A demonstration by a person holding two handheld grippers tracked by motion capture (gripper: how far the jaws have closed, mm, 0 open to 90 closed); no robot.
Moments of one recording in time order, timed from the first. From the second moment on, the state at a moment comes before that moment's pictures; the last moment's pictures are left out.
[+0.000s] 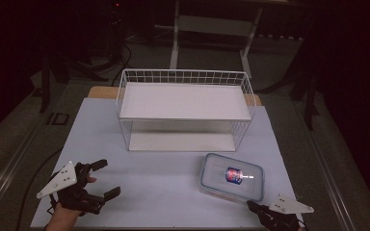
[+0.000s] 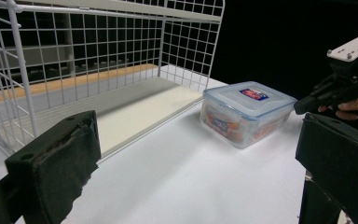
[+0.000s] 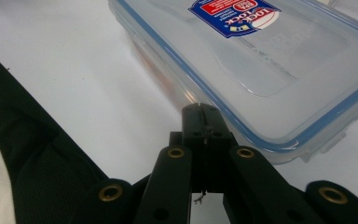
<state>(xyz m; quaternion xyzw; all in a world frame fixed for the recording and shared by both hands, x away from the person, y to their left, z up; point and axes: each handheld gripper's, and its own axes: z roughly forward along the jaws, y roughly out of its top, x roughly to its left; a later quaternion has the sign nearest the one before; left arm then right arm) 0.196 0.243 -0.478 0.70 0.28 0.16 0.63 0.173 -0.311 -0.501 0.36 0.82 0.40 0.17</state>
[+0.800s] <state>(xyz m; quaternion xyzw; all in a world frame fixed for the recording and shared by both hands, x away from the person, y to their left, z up) 0.196 0.241 -0.478 0.71 0.28 0.15 0.63 0.205 -0.322 -0.498 0.38 0.81 0.39 0.20</state>
